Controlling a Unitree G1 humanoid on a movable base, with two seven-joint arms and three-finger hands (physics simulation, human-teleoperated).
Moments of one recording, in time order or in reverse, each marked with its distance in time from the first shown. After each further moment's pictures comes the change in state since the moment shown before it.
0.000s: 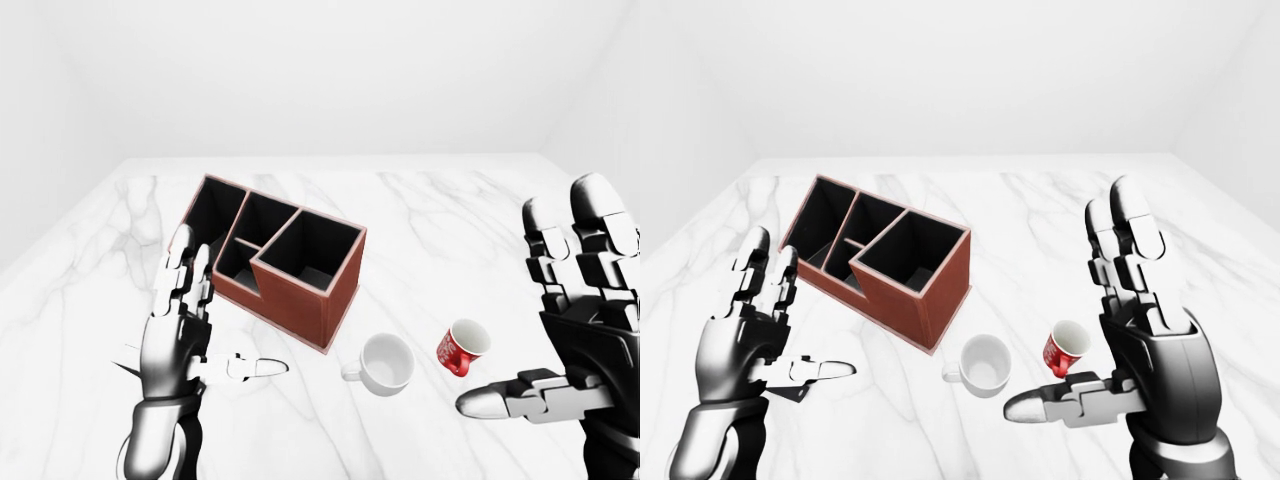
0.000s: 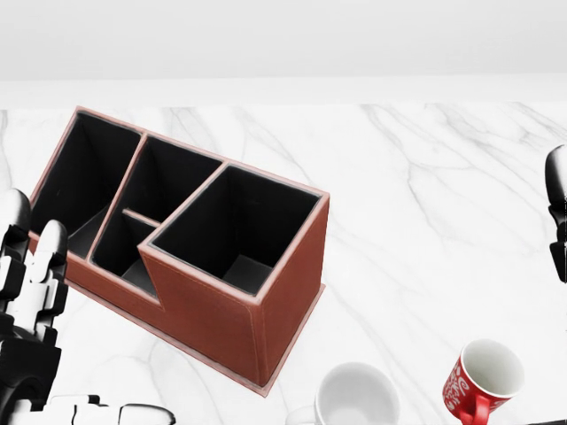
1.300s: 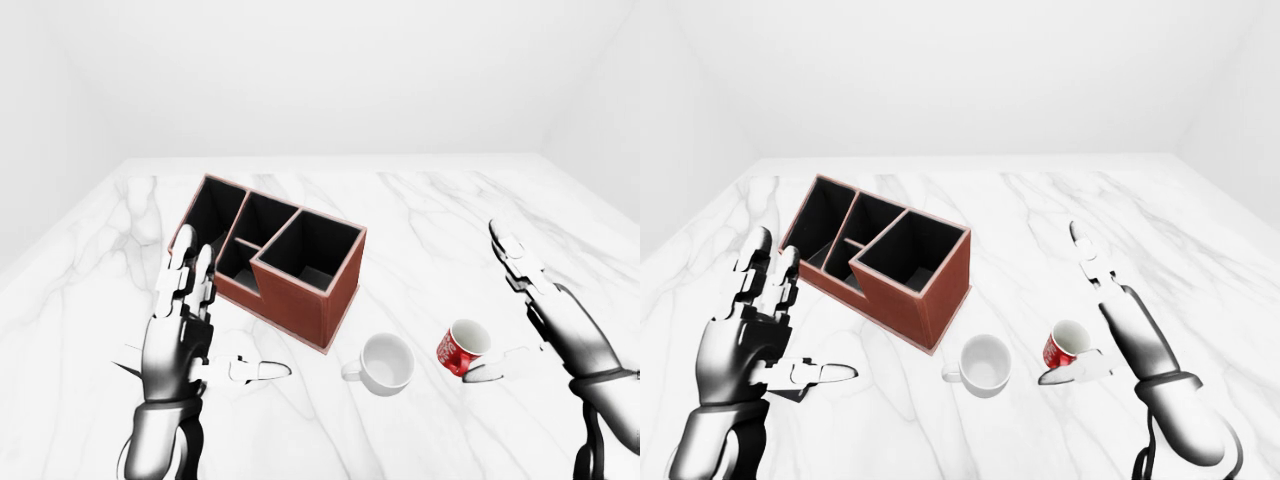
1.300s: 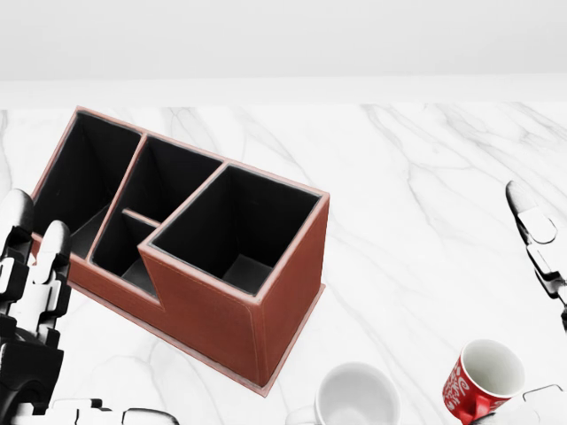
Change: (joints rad) left arm 0.014 0.003 -0.018 -0.016 0.004 0.000 0.003; right arm -0.136 -0.072 -0.142 0.311 -0.429 0.000 0.282
